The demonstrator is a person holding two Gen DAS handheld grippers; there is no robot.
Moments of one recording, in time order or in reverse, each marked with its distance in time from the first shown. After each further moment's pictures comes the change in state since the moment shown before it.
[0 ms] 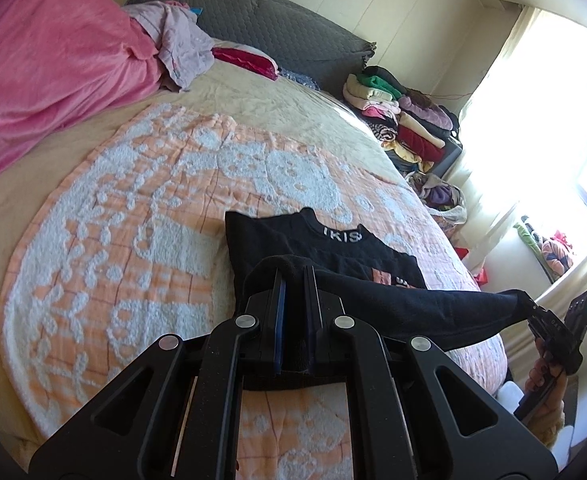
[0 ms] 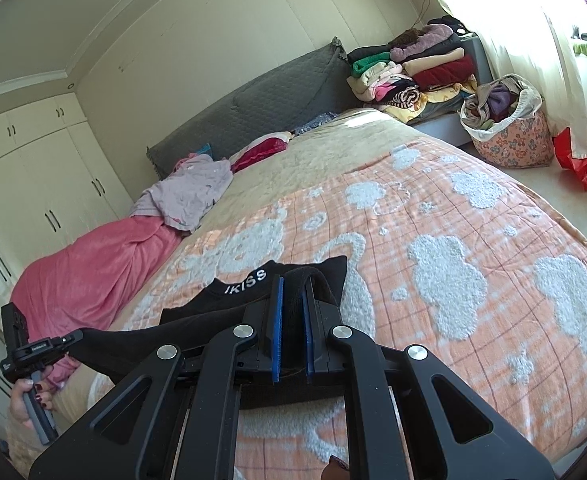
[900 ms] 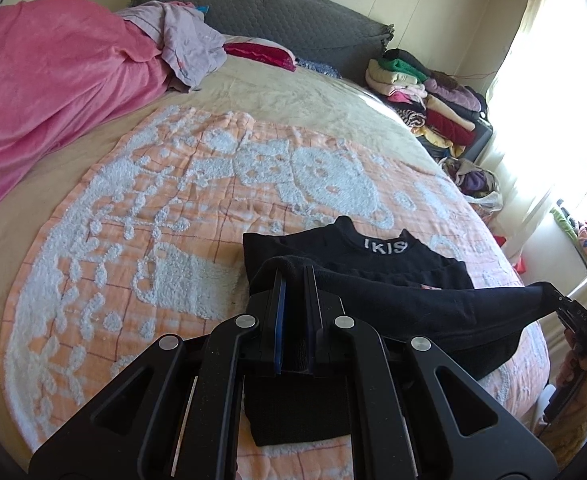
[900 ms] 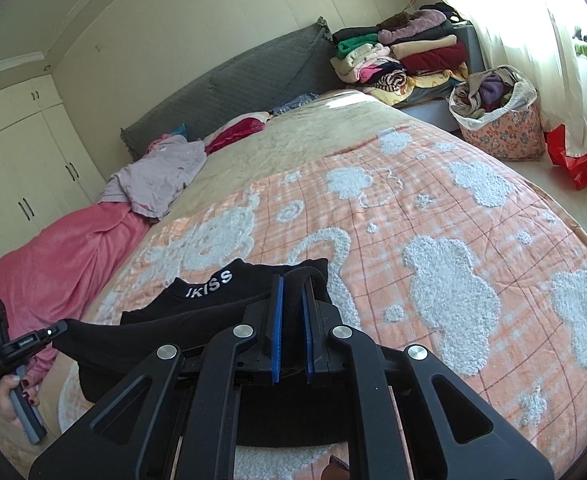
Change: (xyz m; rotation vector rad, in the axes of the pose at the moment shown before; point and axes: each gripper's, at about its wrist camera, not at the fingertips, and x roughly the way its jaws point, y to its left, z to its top) left arm 0.071 0.008 0.026 0.054 0.044 0.119; right arm 0.080 -0.014 0.012 -0.016 0.084 -0.101
